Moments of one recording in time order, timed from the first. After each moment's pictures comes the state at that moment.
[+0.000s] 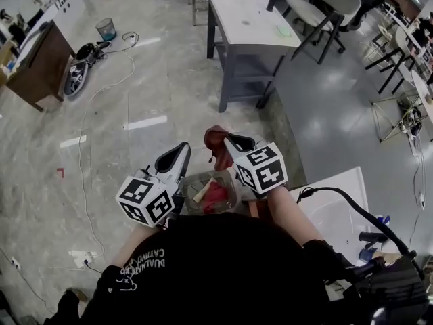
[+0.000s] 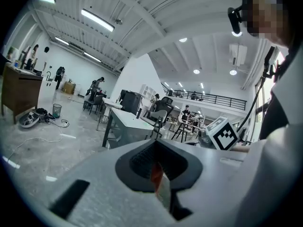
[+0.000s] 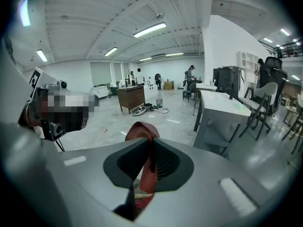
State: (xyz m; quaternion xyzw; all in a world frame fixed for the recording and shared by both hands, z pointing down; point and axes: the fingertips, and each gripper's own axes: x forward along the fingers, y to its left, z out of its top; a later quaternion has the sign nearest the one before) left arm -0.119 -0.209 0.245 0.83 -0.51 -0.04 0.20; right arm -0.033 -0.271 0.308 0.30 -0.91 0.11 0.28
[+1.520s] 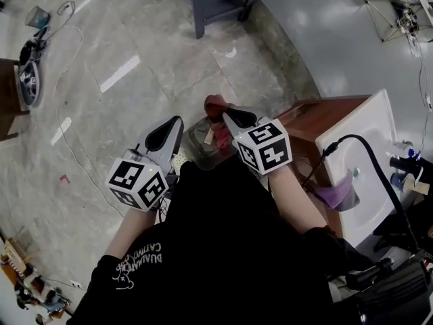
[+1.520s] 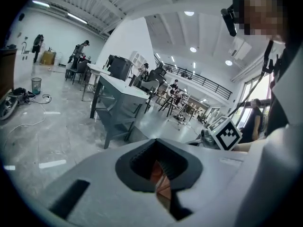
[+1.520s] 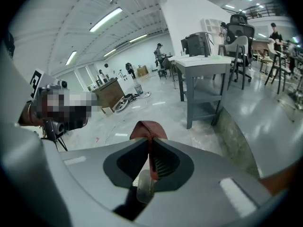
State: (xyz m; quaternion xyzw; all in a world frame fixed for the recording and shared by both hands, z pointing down) left arm -0.160 -0.281 0.372 0.87 -0.38 0.09 0.31; right arm -0.057 -0.283 0.450 0.39 -0.82 0.30 0.29
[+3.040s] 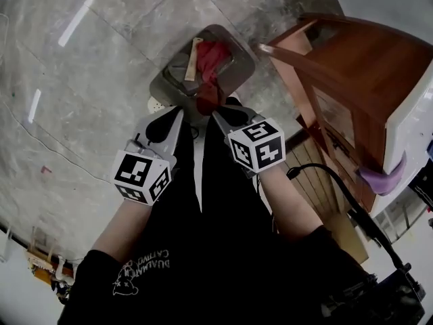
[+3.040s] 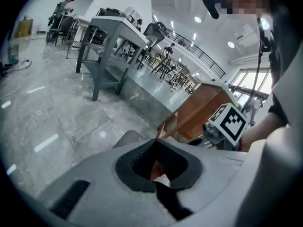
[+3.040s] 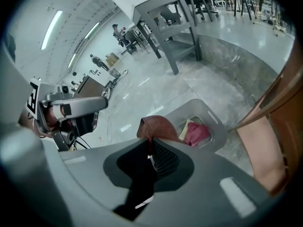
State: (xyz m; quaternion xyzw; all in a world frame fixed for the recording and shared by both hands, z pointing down) left arm -0.122 -0.201 0.687 0.85 -0.23 0.24 0.41; right arm -0.058 -0.145 0.749 0.41 -0.68 0.55 0.28
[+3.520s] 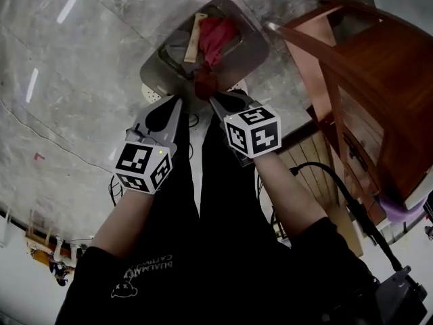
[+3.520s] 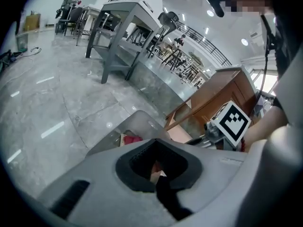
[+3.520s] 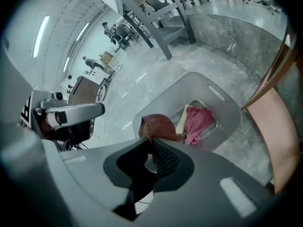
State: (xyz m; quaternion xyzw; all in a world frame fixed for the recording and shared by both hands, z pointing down) left arm -0.119 -0.167 0.805 0.81 -0.26 0.29 0.44; right arm -0.056 -0.115 0.865 0.39 -0.64 0.60 0.28
